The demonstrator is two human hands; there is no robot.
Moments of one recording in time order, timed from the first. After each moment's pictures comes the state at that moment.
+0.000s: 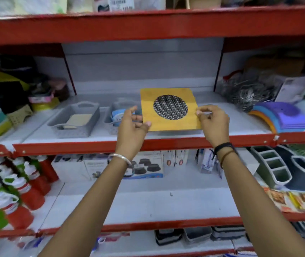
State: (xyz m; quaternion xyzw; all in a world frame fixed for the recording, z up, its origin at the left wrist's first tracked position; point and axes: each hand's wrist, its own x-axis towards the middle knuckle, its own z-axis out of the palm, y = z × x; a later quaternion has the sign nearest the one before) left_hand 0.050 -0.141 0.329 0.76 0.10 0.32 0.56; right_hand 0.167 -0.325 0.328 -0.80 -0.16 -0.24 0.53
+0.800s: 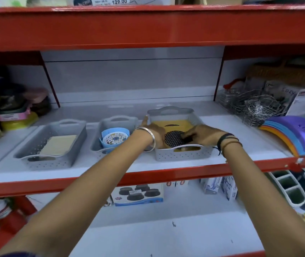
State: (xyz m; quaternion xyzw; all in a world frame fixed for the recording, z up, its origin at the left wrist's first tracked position) left_hand 0.214 -0.115 0.351 0.99 0.00 -0.11 -0.05; right_hand 0.280 -0.286 0.339 -0.93 -0.33 0.12 0.14
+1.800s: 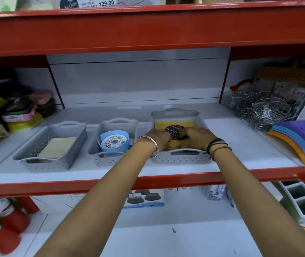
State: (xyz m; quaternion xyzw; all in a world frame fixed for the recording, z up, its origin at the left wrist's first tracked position) left_hand 0.248 -0.118 0.320 1.00 -0.02 -0.03 -0.01; right_hand 0.313 -0.268 0.314 -0.93 -0.35 0.00 0.07
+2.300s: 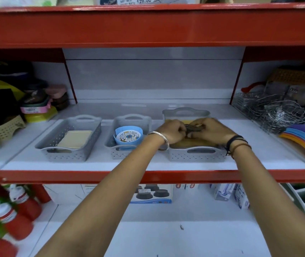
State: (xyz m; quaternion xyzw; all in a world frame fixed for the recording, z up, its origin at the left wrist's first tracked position) left_hand 0.221 -0.115 0.343 0.97 -0.01 0.04 0.23; right_hand 0.291 -0.269 0.337 -0.89 -0.35 0.04 0.28
